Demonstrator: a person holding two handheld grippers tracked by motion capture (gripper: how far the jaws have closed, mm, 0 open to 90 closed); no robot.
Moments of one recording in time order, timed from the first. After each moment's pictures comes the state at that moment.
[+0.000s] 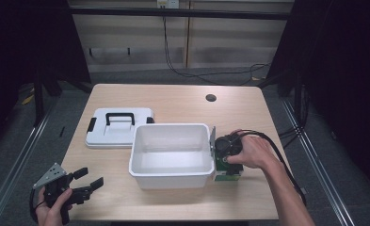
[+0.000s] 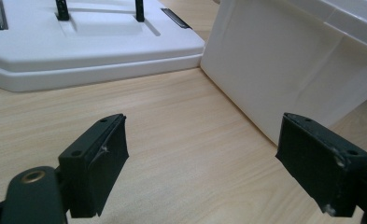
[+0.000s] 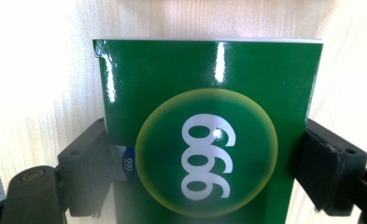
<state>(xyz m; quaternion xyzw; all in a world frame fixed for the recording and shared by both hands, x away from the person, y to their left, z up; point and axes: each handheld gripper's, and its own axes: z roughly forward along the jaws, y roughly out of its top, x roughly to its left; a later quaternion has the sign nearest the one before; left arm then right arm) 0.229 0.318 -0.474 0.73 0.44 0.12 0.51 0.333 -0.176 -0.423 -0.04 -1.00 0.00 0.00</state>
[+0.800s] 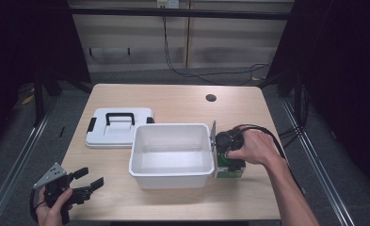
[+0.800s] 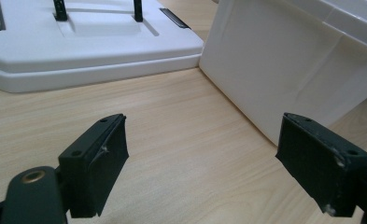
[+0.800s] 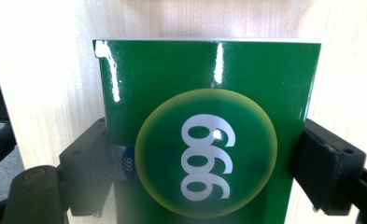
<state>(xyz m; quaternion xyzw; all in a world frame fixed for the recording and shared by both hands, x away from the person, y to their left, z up) 0.230 0.318 -0.474 0.73 0.44 0.12 0.51 0.336 -0.175 -0.401 -0.05 -1.00 0.01 0.01</state>
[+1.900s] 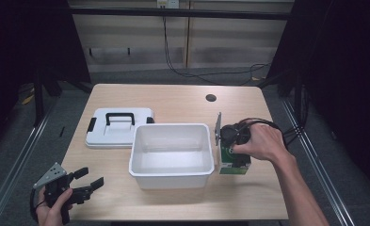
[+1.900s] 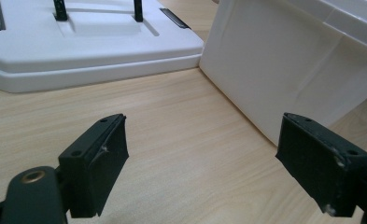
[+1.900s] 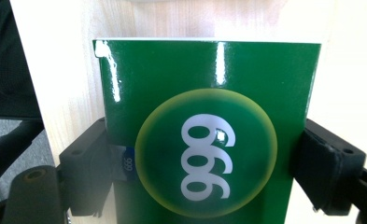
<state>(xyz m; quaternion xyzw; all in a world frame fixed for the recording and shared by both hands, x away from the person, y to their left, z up) 0.230 0.318 -0.474 0.73 0.44 0.12 0.51 0.331 -0.182 -0.364 -0.07 -1.00 0.01 0.00</state>
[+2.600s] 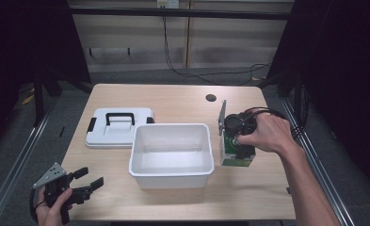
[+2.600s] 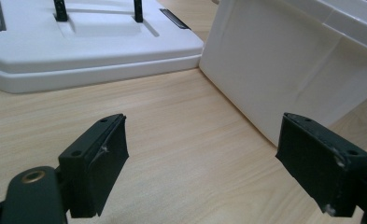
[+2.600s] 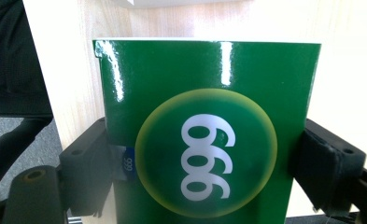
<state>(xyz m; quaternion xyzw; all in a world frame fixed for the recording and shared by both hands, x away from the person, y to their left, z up) 0.230 0.319 -0.474 0.73 0.44 0.12 0.51 0.333 -0.185 -0.325 -0.07 -1.00 0.00 -0.02</state>
